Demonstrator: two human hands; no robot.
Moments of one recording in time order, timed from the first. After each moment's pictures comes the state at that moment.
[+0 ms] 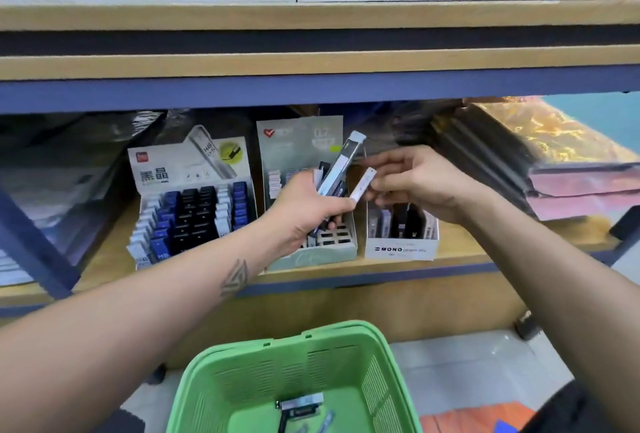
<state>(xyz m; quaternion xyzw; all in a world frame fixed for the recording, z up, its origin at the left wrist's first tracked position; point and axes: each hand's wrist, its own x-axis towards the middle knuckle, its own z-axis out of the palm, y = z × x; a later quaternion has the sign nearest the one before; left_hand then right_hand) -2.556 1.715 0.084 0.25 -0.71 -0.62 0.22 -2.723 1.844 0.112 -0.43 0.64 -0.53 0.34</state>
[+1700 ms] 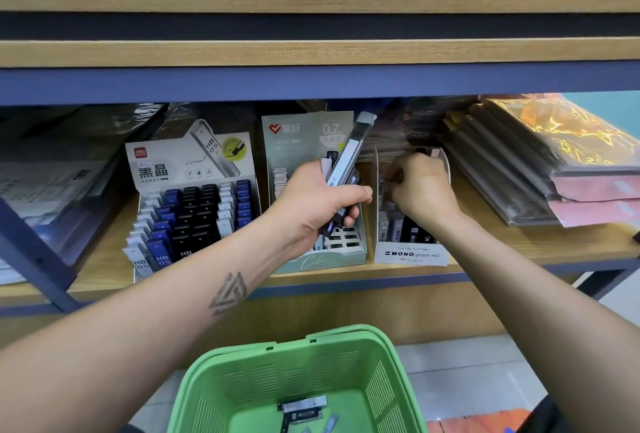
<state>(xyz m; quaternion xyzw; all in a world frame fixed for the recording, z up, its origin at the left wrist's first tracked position) -2.551 1.725 0.107 0.25 -0.66 -0.68 0.22 -2.721 1.805 0.085 -0.40 0.87 -0.27 -0.06</state>
